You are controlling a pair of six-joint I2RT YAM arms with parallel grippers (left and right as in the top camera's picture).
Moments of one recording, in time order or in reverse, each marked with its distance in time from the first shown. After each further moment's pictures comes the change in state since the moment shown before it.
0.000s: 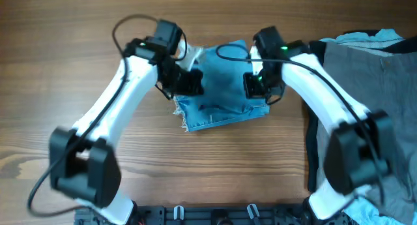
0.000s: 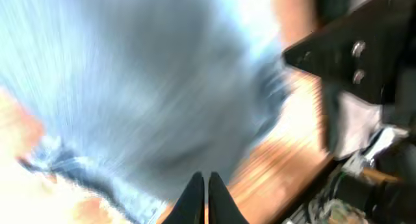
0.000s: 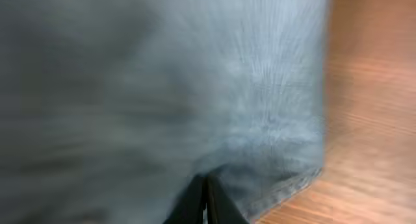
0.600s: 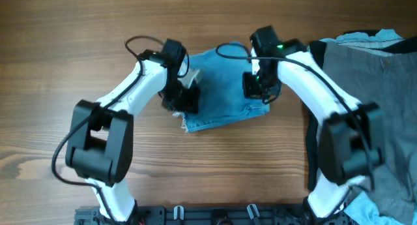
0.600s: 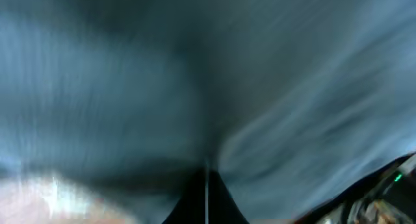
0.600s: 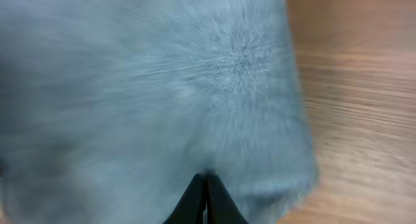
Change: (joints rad) left arm 0.000 0.177 -0.133 -0.014 -0.082 -0.008; right arm 0.010 0.132 0.019 -0.026 0.048 0.065
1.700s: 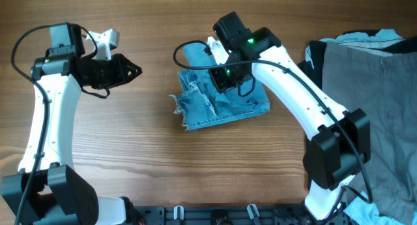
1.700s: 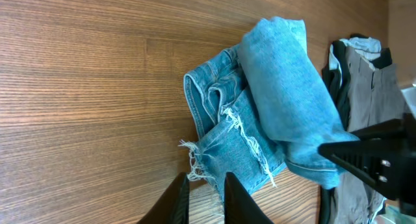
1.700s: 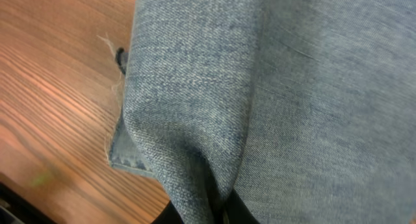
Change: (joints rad) left arm 0.509 -0.349 -0.009 0.084 0.180 0.020; right arm 0.202 0.015 0.278 -0.072 -0.049 -0.181
